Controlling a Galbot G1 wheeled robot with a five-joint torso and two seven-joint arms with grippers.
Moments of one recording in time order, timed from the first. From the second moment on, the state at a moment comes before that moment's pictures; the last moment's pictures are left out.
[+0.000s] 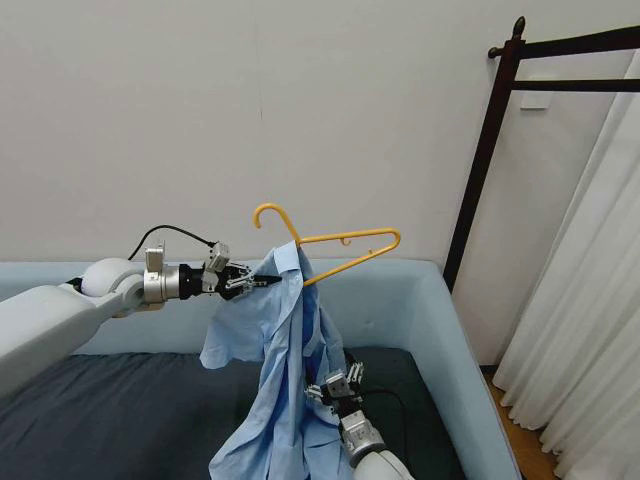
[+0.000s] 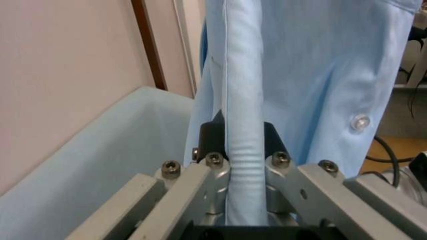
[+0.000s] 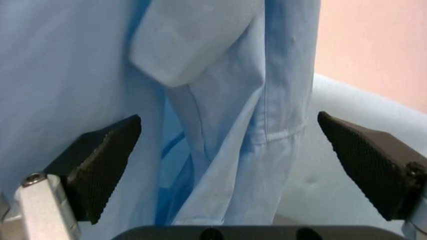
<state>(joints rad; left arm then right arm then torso) -0.23 -0.57 0.86 -1.35 -1.23 -0.10 0.90 -0.87 1.25 -0.23 1.56 0.11 -0.05 0.40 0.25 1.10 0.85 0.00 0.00</state>
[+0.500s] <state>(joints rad) -0.20 -0.56 0.84 -1.36 -1.23 -0.10 0.92 -0.78 1.28 -0.26 1.49 0.28 -0.10 0.38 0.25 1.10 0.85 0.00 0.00</state>
